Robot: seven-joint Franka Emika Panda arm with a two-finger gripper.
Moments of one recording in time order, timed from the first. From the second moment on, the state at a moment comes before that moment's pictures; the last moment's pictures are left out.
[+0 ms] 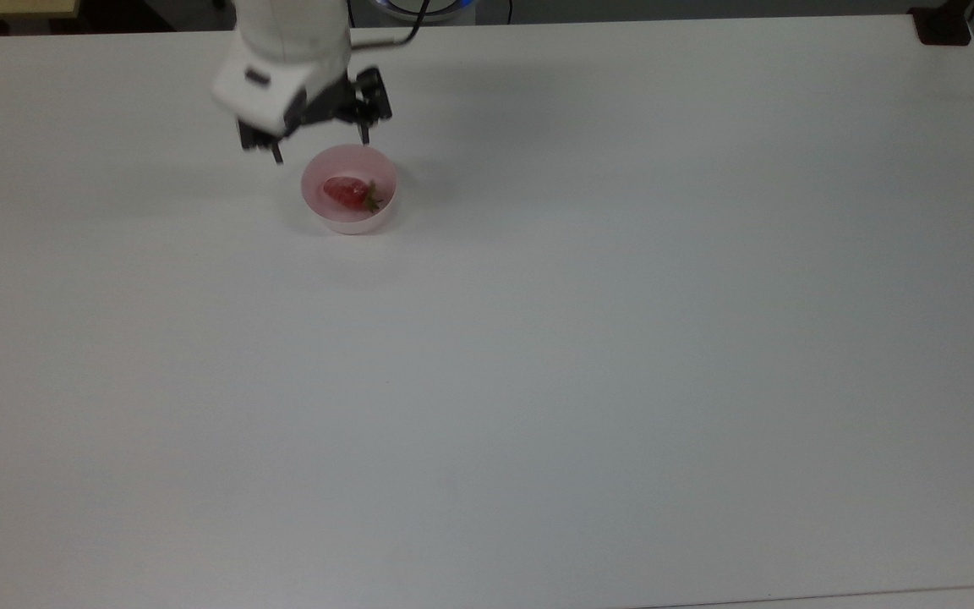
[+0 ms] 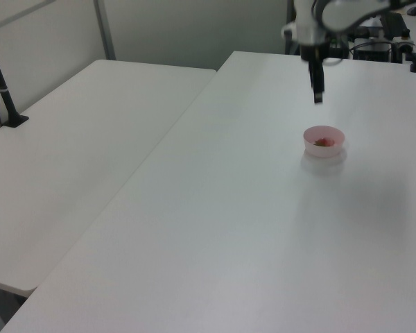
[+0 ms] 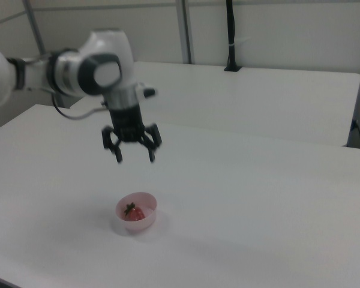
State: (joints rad) arm -0.02 0.09 -0.04 -1.82 -0.10 1.84 -0.36
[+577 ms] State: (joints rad) arm -0.04 -0.02 0.02 -1.71 -0.10 1.70 -0.11
